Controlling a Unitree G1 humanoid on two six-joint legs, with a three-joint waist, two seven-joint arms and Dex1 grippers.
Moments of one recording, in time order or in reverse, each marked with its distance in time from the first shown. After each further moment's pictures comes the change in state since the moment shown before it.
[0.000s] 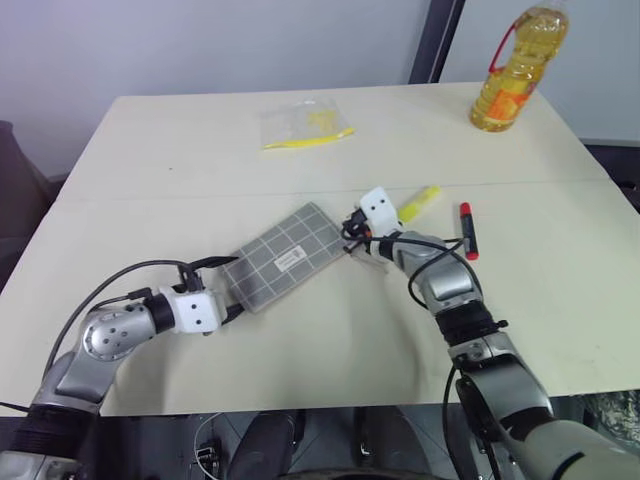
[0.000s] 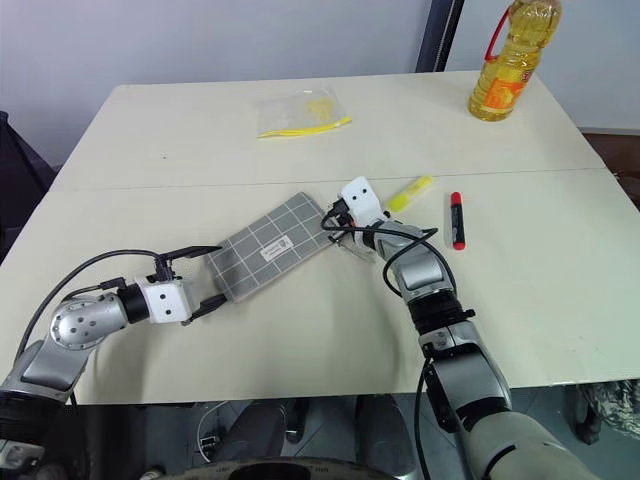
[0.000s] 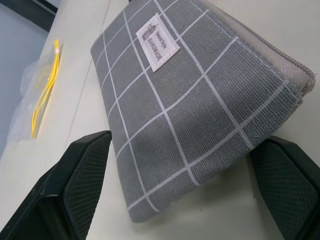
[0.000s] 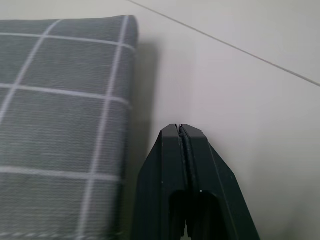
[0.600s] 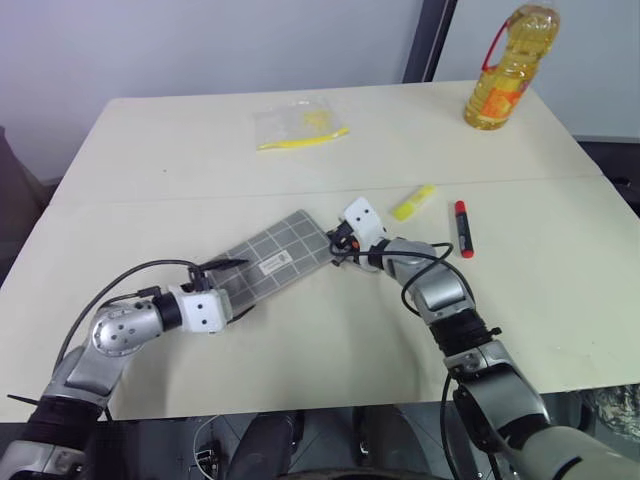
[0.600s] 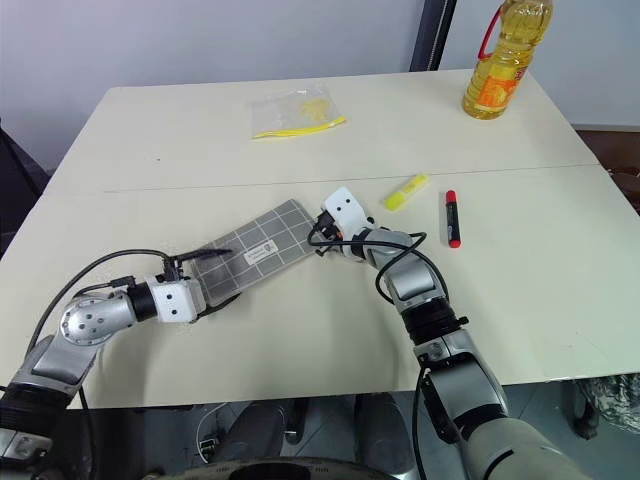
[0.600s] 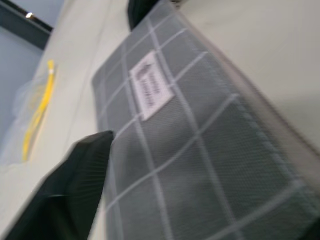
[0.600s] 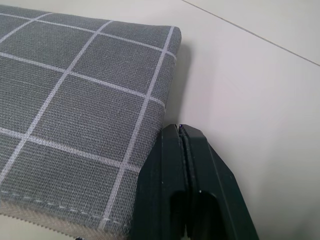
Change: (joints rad) left arm -0.037 -0.011 -0.052 0.054 -0.045 -0.049 -0.036; right arm 0.042 0.017 0.049 -0.078 -0.016 0.008 0.063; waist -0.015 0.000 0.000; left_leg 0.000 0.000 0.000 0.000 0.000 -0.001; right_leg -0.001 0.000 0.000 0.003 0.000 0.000
